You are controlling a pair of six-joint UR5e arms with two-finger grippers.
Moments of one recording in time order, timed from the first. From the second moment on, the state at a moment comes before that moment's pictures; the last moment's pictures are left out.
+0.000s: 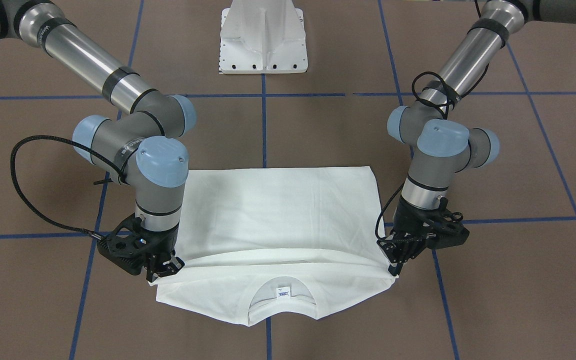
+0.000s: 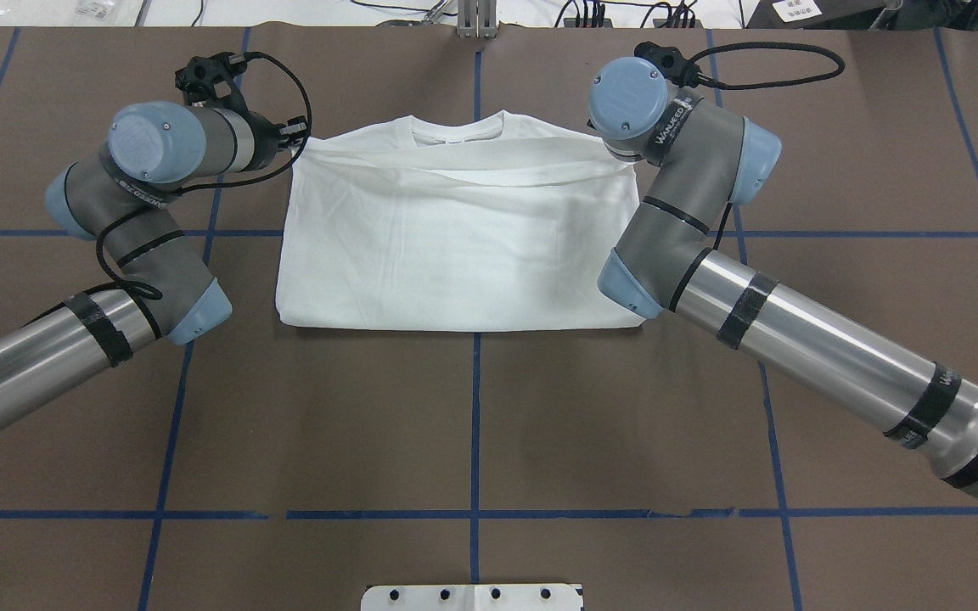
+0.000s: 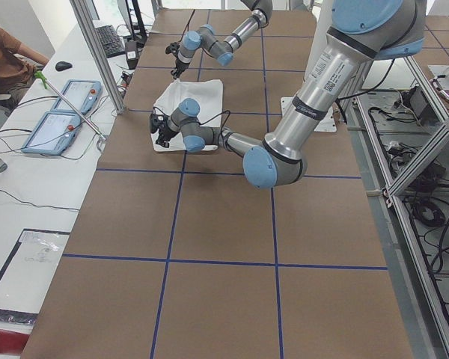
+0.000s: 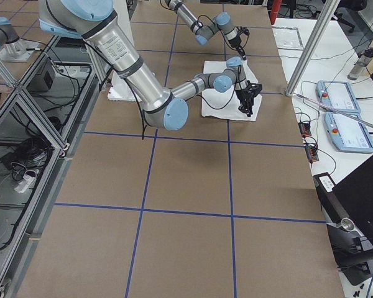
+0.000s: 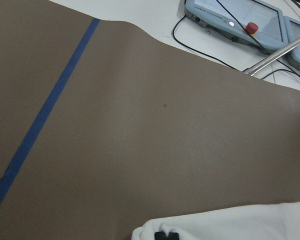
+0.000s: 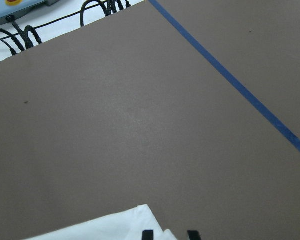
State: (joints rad) left arm -0.79 -2.19 -1.16 -2.47 -1.61 -1.37; right arm 0.75 -0.76 1.16 -1.34 1.53 1.58
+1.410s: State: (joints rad) left arm -0.83 -2.18 -1.16 -2.52 -1.62 -1.35; right arm 0.59 -1.17 1.72 -1.28 1.67 2.01
